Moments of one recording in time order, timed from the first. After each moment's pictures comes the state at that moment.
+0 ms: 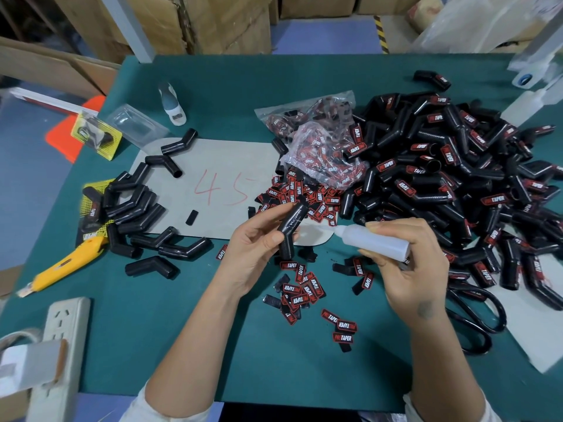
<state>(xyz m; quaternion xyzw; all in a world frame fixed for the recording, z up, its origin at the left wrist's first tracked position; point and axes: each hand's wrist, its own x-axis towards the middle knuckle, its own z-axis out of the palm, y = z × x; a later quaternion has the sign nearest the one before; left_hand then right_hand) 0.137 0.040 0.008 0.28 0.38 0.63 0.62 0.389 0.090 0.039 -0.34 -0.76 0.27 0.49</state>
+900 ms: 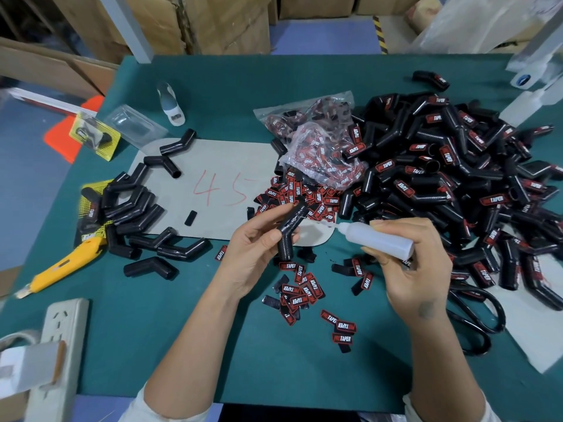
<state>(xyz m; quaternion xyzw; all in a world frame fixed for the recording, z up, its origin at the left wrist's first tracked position) 0.136 0.041 -0.001 0.28 0.36 0.64 0.63 0.390 0.092 0.040 -0.33 -0.75 0.26 0.51</state>
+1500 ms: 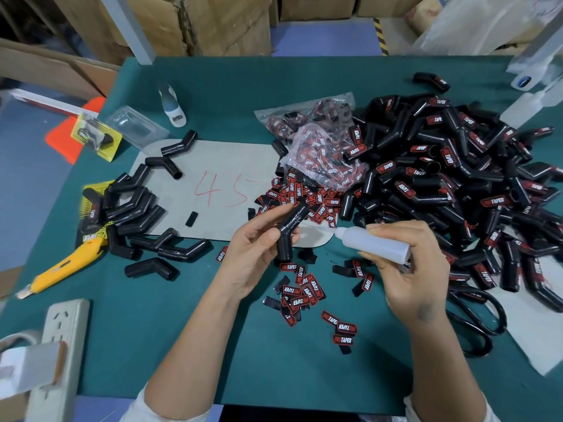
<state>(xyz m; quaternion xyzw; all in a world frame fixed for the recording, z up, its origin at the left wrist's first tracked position) 0.137 0.040 0.005 0.26 0.35 0.64 0.63 0.390 0.090 0.038 -0.34 -0.76 0.26 0.50</state>
